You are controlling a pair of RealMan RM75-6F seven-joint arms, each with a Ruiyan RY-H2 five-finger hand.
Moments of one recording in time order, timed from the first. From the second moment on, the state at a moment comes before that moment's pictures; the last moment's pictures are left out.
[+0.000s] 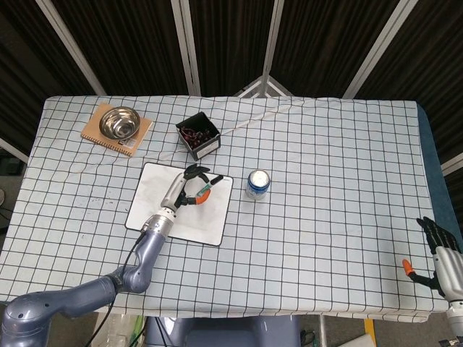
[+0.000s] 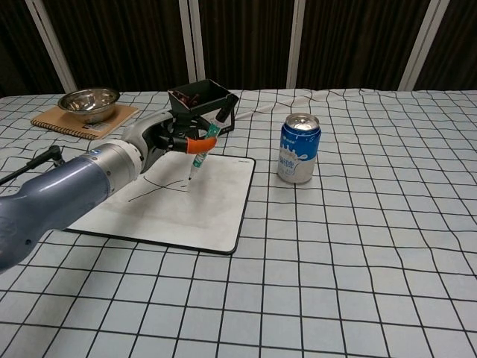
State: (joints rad) left arm -0.79 -1.93 -0.43 -1.08 1.09 0.83 -0.57; right arm 0.05 -0.98 0.05 -1.72 -1.36 1.31 0.24
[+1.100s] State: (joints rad) left arm -0.62 -1.52 -0.10 -1.23 1.29 0.96 0.08; right arm 0.05 -0.98 0.05 -1.74 -1.35 1.31 0.20
